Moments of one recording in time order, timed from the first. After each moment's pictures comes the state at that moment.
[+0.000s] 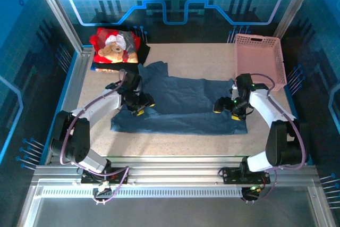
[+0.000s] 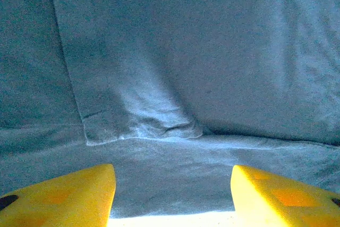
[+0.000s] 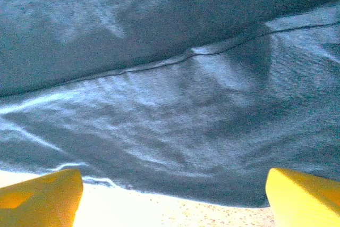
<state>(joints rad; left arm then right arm) -0.32 1.53 1.00 -0.67 0.29 -0.91 0.05 1.44 0.97 -0.93 -0.32 0.32</state>
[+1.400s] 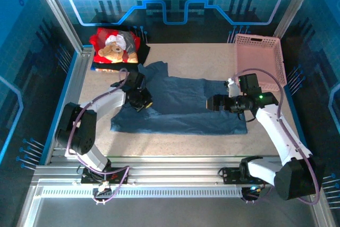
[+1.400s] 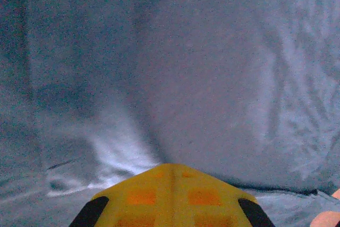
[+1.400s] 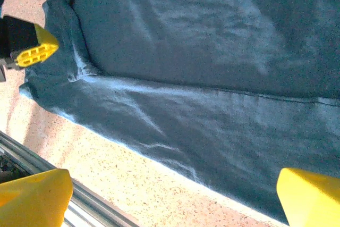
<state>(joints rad) -0.32 1.65 1.06 -0.53 0.25 -1.05 0.15 1.14 0.96 -0.86 -0.48 0.22</state>
